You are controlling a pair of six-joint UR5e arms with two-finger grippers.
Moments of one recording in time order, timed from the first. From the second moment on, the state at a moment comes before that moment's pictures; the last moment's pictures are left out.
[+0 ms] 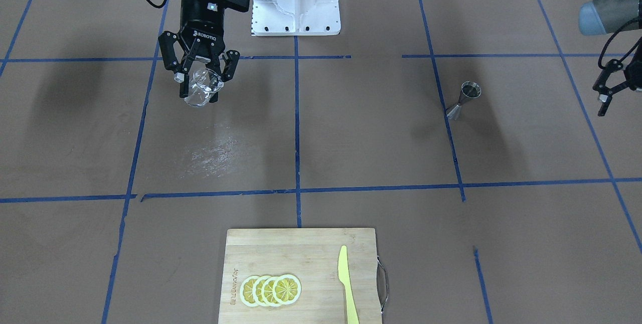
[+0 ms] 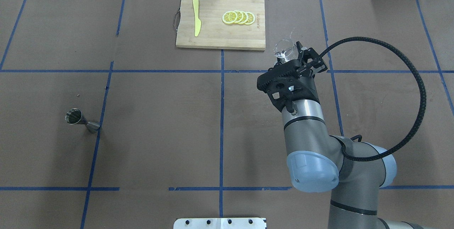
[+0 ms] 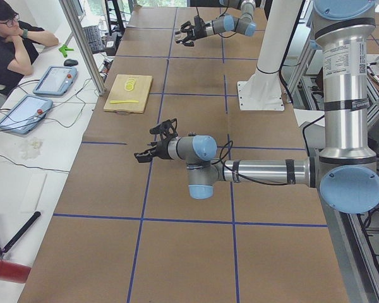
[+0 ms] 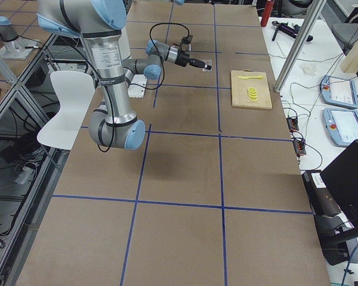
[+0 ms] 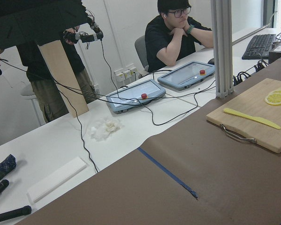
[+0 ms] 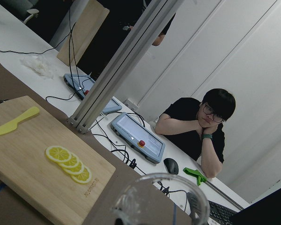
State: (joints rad) left arm -1.20 -1.44 -1.57 -3.04 -1.87 -0.33; right arm 0.28 -1.20 2.03 -1.36 0.52 0.58
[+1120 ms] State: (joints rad) left arm -1.55 -1.54 -1.56 -1.76 -2.34 0.04; right arm 0.28 -1.23 2.01 -1.21 0.53 0.58
